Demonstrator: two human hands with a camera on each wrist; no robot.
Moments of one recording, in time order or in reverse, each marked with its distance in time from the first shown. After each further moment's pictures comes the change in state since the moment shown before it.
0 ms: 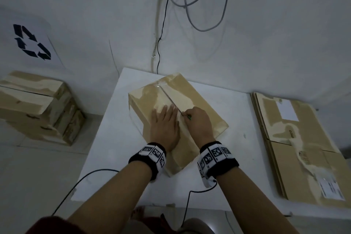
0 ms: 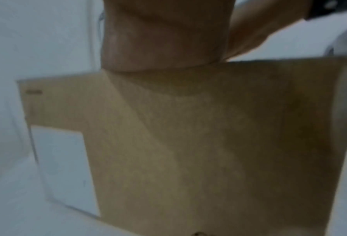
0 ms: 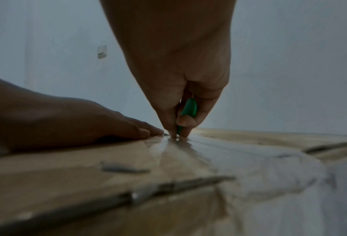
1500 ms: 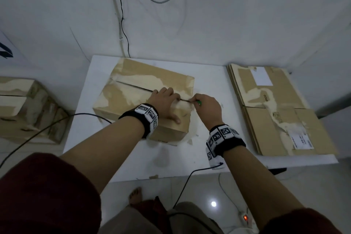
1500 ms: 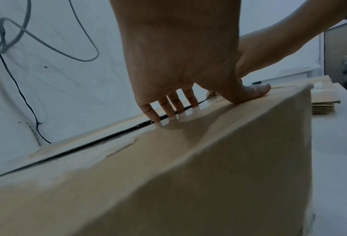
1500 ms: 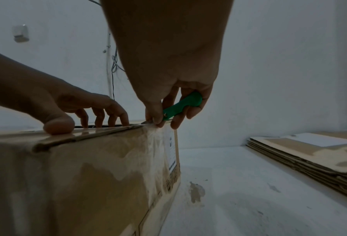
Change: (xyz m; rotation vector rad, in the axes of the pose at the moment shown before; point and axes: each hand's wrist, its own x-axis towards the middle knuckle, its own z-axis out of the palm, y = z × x) left_hand 0.025 0.071 -0.024 0.191 -0.341 0.381; right_hand -0.058 0.113 -0.048 0.028 0.106 0.122
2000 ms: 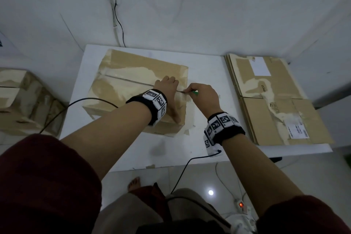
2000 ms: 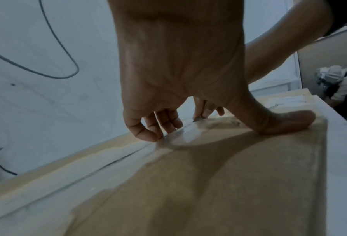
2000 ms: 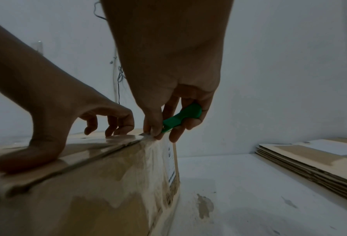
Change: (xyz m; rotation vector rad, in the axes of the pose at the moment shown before) left_hand 0.004 0.033 -0.020 0.054 -0.097 -0.071; right_hand 0.006 0.002 -0.003 0.063 -0.053 0.000
